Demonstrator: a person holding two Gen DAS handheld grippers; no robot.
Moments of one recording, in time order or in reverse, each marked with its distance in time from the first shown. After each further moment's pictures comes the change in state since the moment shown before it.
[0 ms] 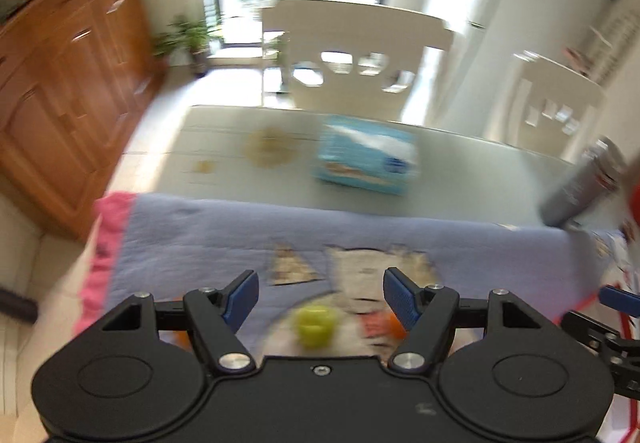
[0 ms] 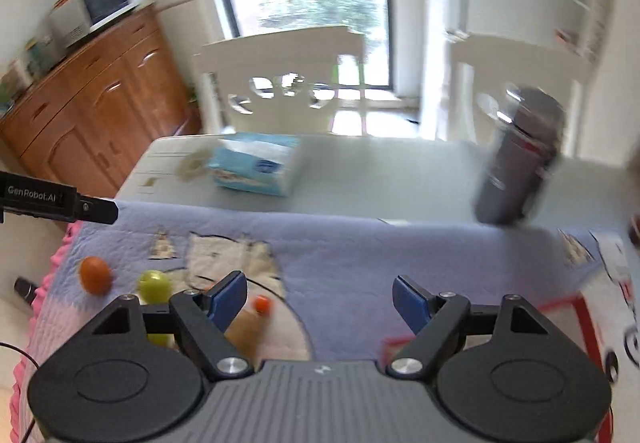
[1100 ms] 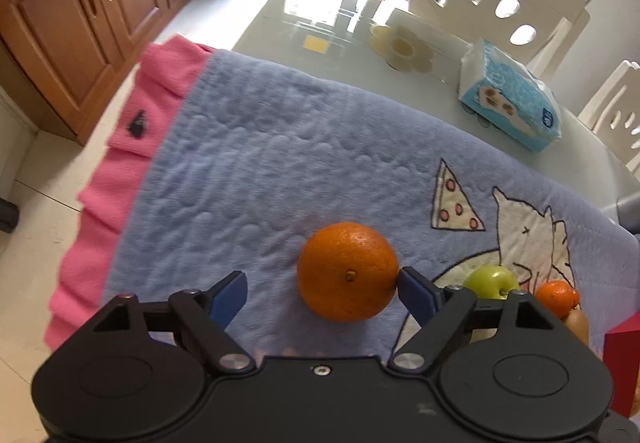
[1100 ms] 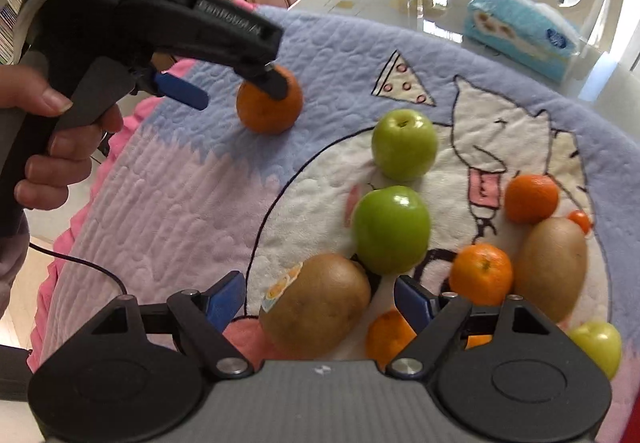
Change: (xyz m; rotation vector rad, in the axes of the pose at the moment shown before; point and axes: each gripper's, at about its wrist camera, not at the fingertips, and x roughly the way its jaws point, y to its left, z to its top) left arm 0.123 0.130 -0.051 -0.187 0.190 -0.058; right arm 0.123 0.203 -0.087 -0.266 0.367 0.242
